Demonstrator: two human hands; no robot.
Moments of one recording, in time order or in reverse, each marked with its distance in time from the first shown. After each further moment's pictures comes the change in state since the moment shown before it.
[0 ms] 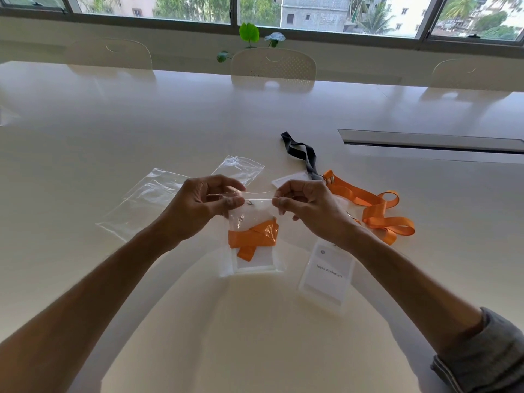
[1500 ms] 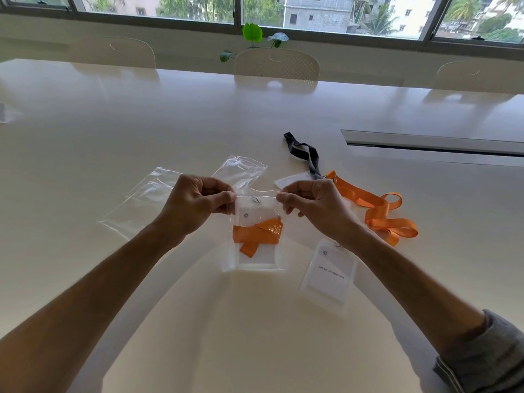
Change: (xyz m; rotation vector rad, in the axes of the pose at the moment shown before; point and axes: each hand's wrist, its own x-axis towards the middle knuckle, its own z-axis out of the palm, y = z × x) left_hand -0.001 0.003 -0.001 -0.029 0.186 -0.126; right_hand 0.003 0.008 -0.003 0.031 0.060 -0.005
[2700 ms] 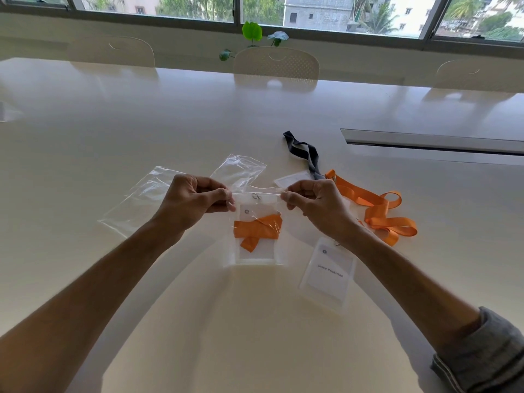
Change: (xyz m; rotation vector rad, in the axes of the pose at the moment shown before) left_hand 0.002 -0.001 -0.002 -0.069 0.036 -0.091; right_hand 0.005 0.018 0.000 -0.067 0.070 0.030
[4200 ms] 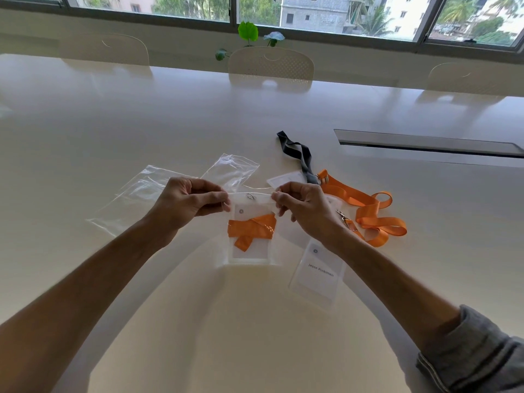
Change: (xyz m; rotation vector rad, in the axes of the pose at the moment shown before) left_hand 0.003 -0.009 -0.003 -0.078 -0.094 -0.053; right_hand -0.003 0.003 0.006 0.068 -0.017 0.093
